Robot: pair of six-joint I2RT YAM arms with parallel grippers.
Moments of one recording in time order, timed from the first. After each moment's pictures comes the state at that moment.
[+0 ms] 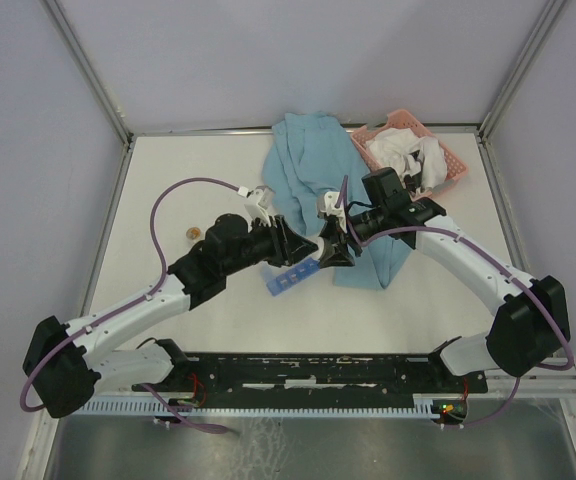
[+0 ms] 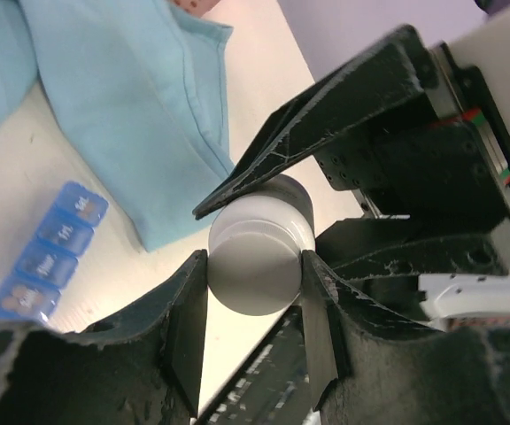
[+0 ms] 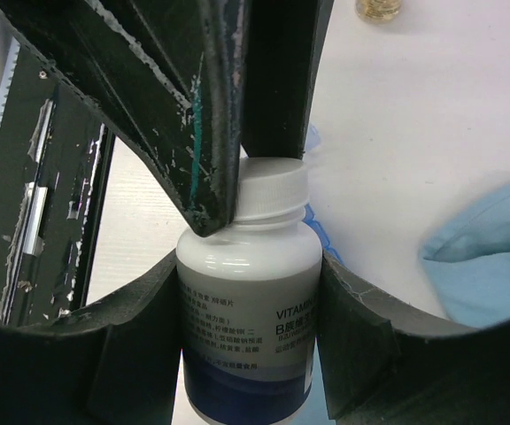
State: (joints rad) left arm -0.80 1.10 0.76 0.11 0.18 -0.70; right arm 0.52 1.42 1.15 -0.59 -0.95 -0.74
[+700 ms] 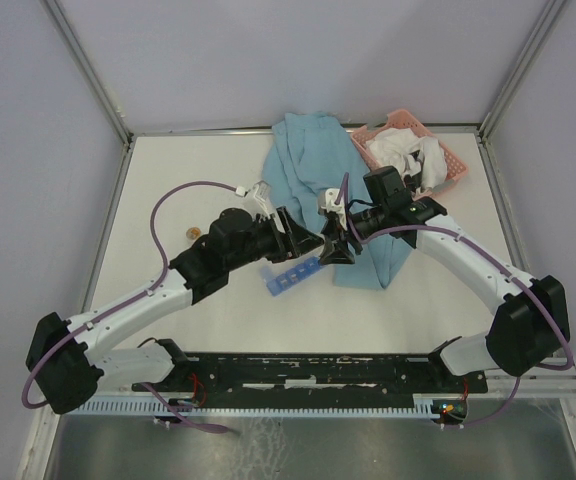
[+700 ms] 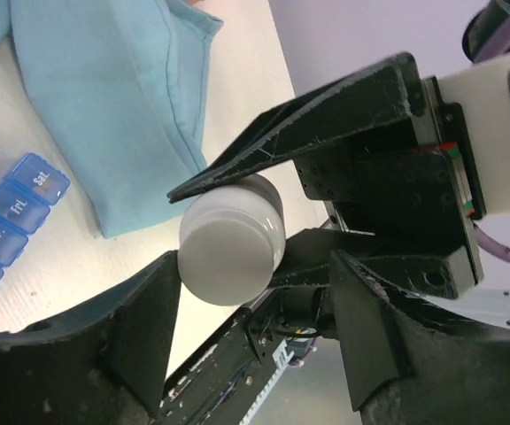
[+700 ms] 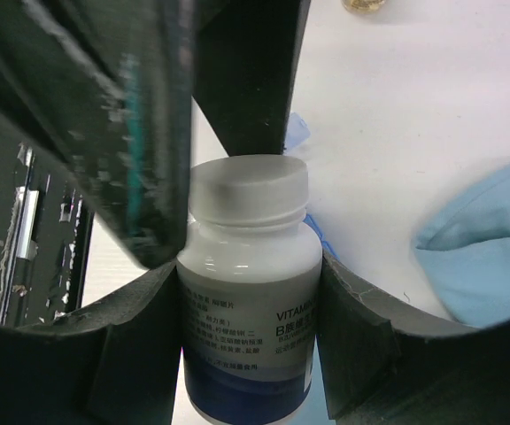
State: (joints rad) left arm -0.80 1.14 0.83 0.01 0.14 -0.93; right arm 0.51 1.42 1.15 -0.57 -0.93 -0.71
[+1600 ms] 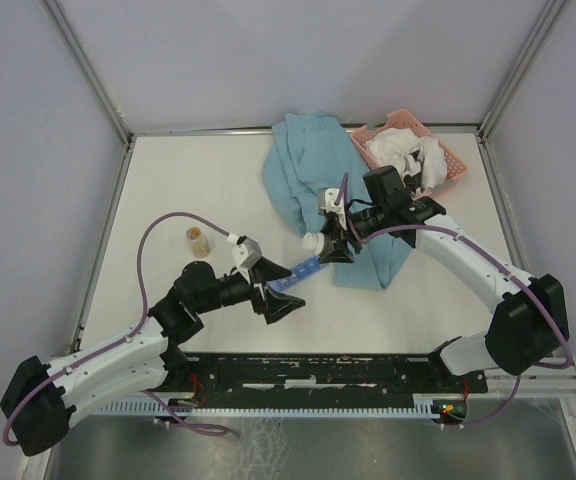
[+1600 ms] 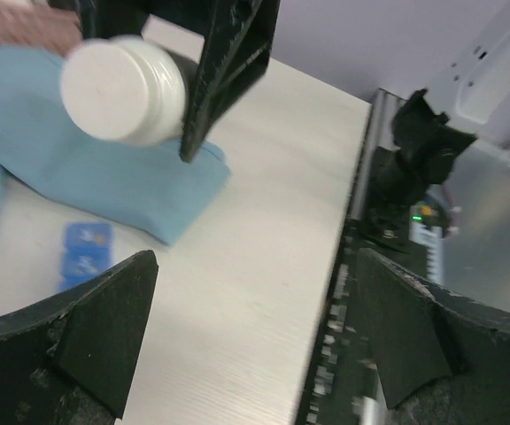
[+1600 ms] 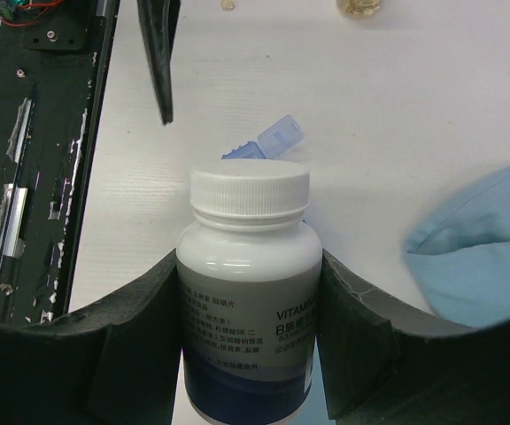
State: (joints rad) left arm -0.82 0.78 0.35 0.40 0.43 -0.31; right arm 0.50 1.42 1.15 -0.56 -0.92 -0.73
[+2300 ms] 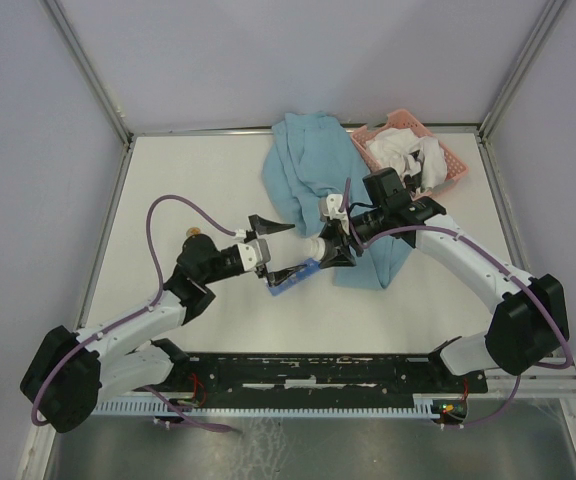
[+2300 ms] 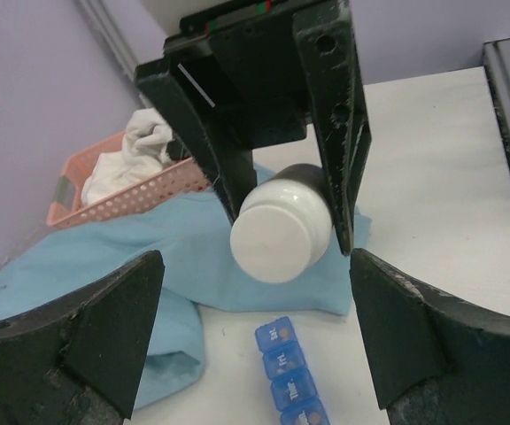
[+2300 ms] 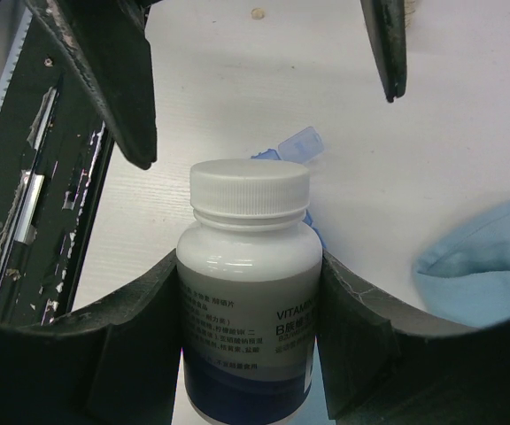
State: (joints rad) left arm -0.65 1.04 0.46 0.69 0.63 0.30; right arm 0.50 1.42 1.15 -0.61 -0.99 -0.83
